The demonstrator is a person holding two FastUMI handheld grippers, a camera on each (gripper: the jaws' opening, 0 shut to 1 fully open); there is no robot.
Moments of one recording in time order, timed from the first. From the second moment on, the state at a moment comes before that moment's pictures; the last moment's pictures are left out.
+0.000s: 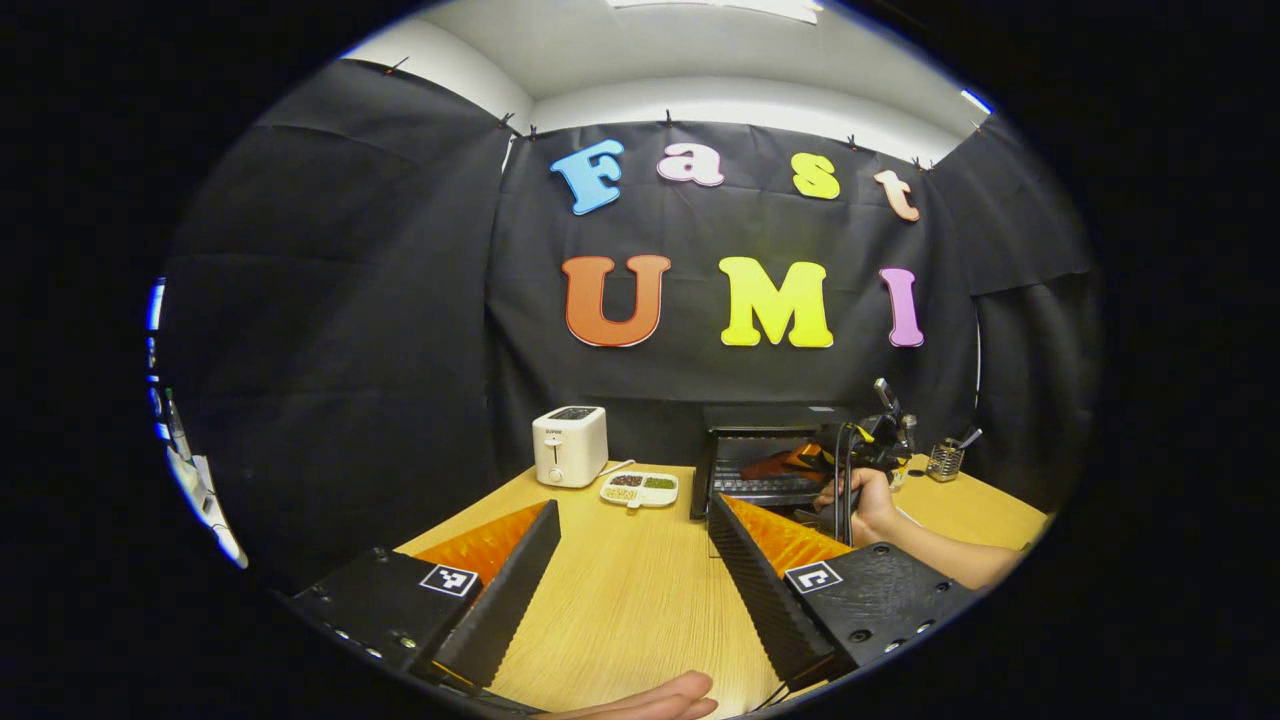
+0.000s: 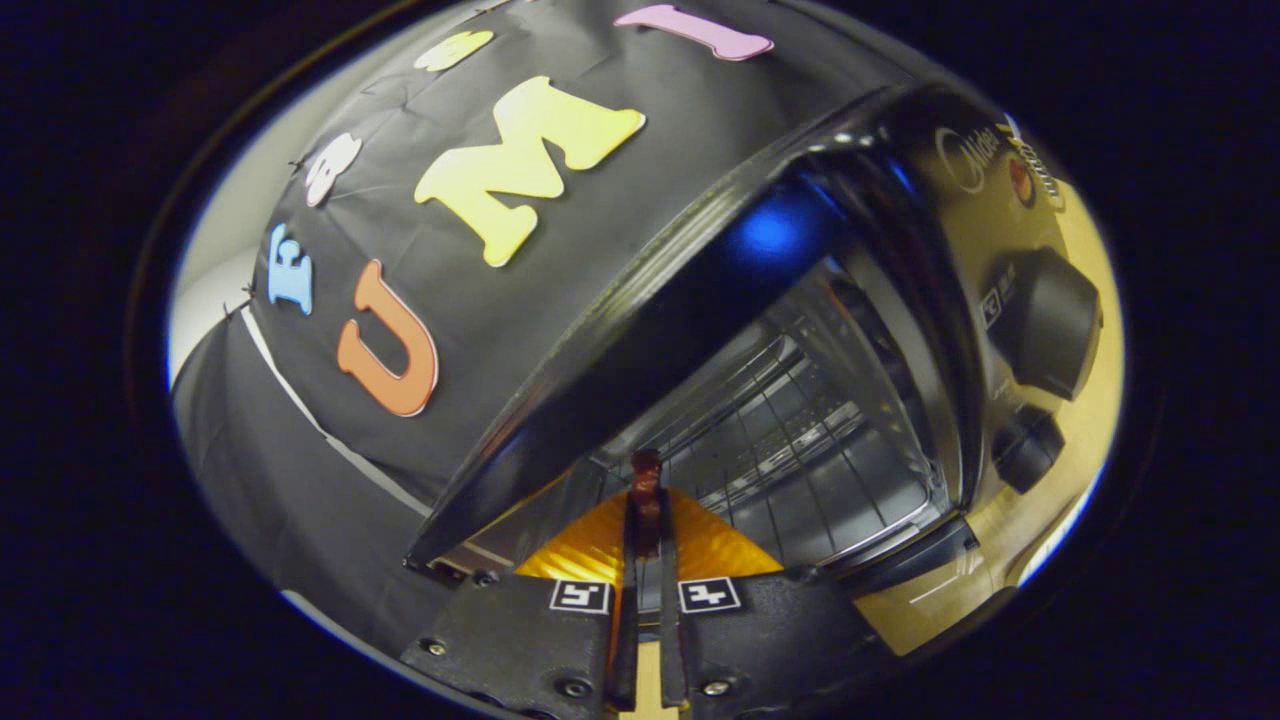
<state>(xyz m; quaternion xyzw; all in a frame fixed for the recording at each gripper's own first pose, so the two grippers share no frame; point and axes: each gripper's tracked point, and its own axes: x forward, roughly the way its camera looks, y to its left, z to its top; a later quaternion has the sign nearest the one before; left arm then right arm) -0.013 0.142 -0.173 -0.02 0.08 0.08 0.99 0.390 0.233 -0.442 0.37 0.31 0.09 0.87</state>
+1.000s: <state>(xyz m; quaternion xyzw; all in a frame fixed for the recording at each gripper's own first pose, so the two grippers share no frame) -0.032 0.117 -0.191 -0.06 0.10 0.05 0.99 0.346 0.193 -0.406 0.10 0.26 0.07 0.96</state>
